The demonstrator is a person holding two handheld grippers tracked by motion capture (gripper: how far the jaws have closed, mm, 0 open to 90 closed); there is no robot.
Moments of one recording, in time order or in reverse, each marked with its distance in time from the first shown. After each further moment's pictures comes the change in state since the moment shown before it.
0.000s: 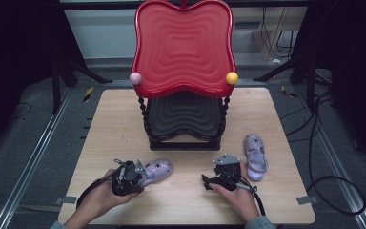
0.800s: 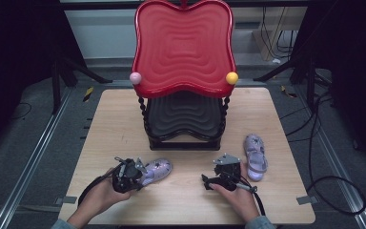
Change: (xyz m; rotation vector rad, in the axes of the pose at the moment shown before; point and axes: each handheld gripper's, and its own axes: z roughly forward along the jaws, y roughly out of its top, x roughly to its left) left arm 0.011 0.001 0.003 -0.011 -0.051 -0.041; right arm 0.000 0.000 0.000 0.000 0.000 0.001
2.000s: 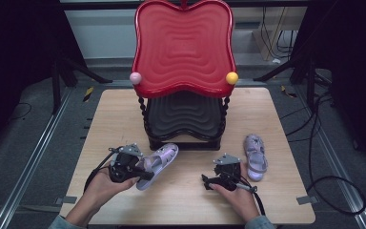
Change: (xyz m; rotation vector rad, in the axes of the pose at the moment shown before) left arm 0.003 0.017 -0.046 -0.338 -0.215 -0.109; right arm 0.000 0.000 0.000 0.000 0.000 -0.002
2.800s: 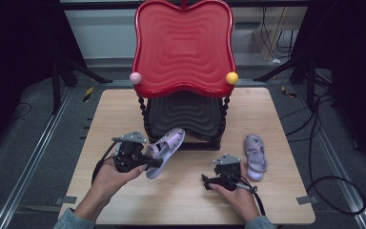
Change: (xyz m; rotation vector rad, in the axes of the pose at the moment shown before) left arm -0.011 0.041 -0.012 -0.158 -0.007 -0.030; right arm 0.000 0.000 0.000 0.000 0.001 0.002
